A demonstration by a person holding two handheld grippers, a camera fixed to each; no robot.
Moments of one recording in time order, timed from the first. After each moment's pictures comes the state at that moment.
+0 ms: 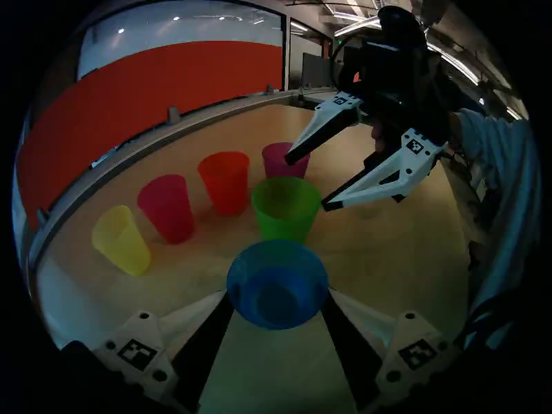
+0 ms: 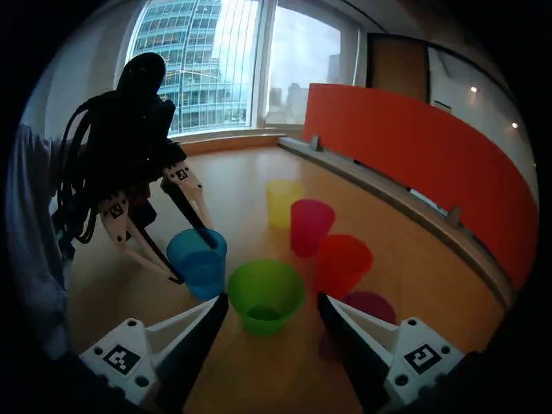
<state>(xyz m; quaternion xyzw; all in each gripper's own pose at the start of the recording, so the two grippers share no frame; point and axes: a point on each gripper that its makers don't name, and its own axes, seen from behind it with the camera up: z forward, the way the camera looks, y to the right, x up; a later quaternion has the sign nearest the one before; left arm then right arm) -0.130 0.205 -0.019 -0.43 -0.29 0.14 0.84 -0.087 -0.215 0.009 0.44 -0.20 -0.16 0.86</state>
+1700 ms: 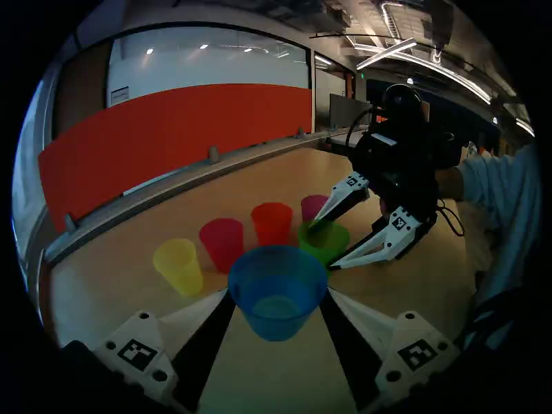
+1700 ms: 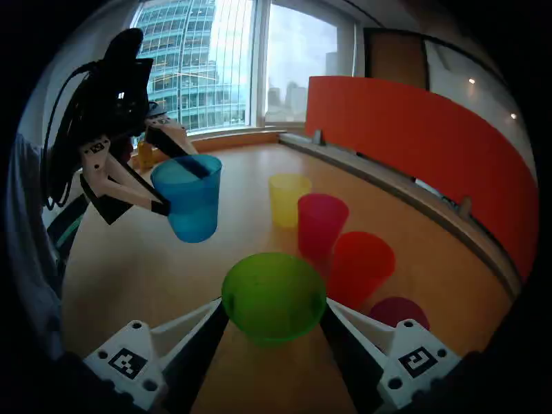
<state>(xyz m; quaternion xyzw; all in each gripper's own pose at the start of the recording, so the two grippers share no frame) -0.059 0.161 0.005 -0.38 -0.20 0.10 0.90 -0.102 -0.242 0.023 0.44 -0.20 -0.14 0.87</state>
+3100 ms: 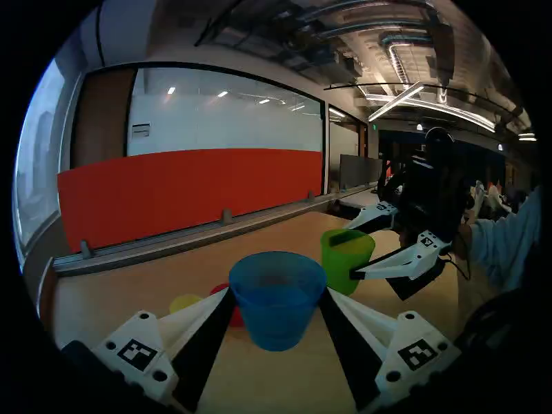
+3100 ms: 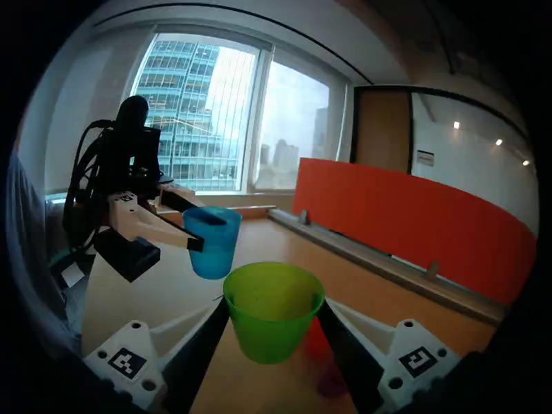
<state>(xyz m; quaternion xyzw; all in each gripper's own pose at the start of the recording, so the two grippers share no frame) 0.045 0.163 -0.002 -0.35 -0.08 0.02 0.93 0.037 -0.237 -0.019 0.43 -0.04 -0.10 0.90</state>
